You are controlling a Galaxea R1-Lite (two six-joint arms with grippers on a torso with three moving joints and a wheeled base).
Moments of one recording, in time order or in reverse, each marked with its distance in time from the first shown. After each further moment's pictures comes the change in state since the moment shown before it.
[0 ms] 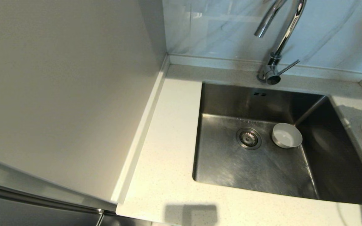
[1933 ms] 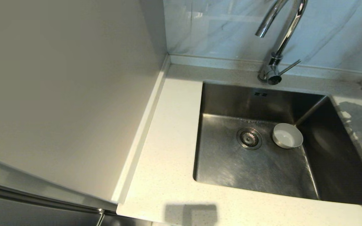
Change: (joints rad) left arm 0.000 0.000 0.000 0.000 0.001 0.000; right arm -0.011 0.271 -0.004 -0.269 -0.063 0.009
